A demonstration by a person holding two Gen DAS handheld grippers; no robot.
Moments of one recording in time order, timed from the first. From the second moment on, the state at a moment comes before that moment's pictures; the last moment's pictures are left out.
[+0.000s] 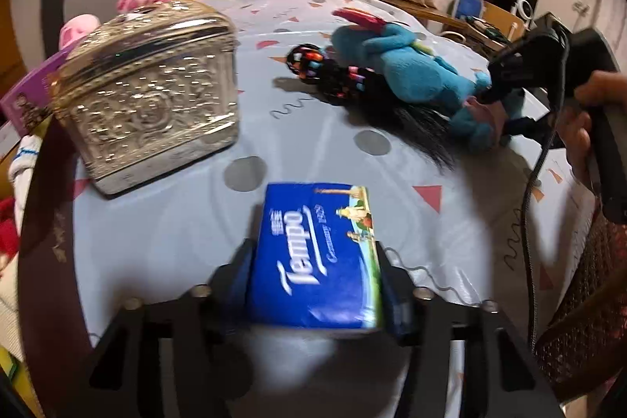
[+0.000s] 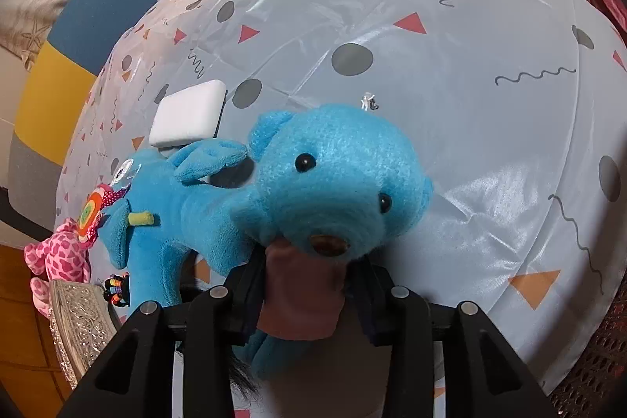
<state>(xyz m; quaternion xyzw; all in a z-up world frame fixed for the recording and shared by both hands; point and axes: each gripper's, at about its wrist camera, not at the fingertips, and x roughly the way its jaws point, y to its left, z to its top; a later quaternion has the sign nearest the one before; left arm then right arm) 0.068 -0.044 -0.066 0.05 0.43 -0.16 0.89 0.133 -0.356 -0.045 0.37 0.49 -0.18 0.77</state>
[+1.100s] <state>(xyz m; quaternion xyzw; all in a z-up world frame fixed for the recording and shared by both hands) 0.040 0.019 0.038 -0.04 0.35 -0.12 0.93 0.146 -0.342 -0.043 0.28 0.51 -0.18 0.79</state>
